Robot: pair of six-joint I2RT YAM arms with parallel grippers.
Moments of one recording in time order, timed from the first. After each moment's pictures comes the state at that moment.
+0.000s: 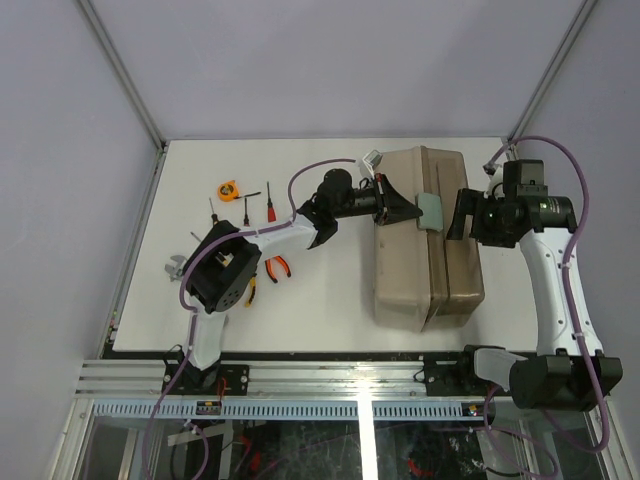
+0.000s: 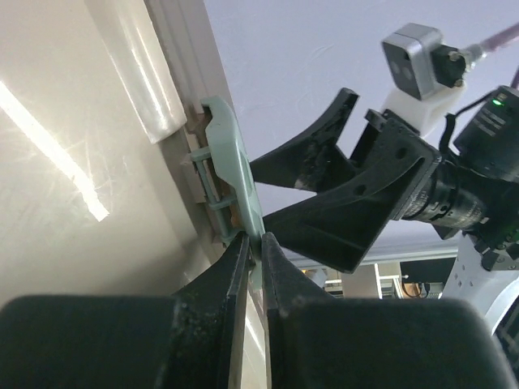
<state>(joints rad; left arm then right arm) -0.73 2.02 1.39 0.67 0.65 -1.37 -0.04 1.19 1.34 -1.14 -0.14 0.13</state>
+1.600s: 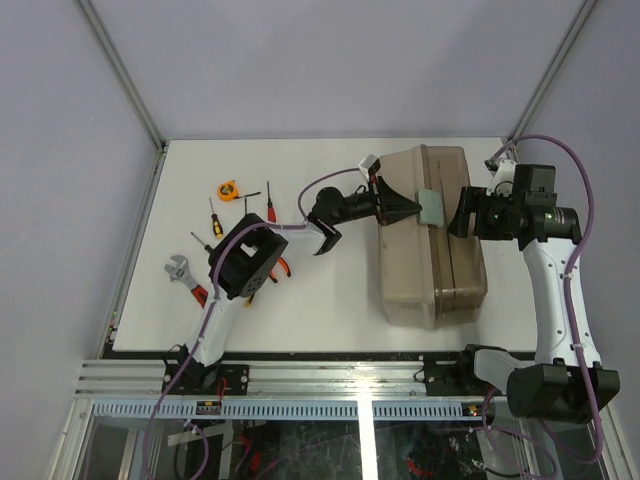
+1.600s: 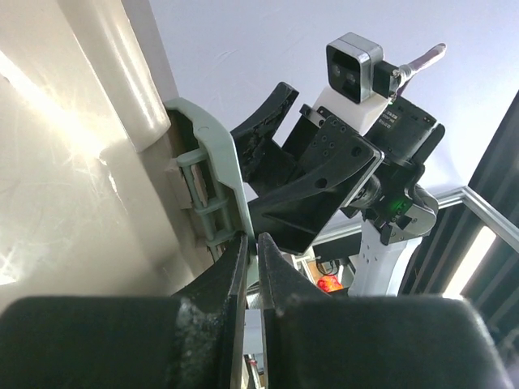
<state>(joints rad) -0.71 2.24 1.38 1.26 0.67 -1.74 -0.09 1.17 1.25 -1.01 -0.32 0.02</state>
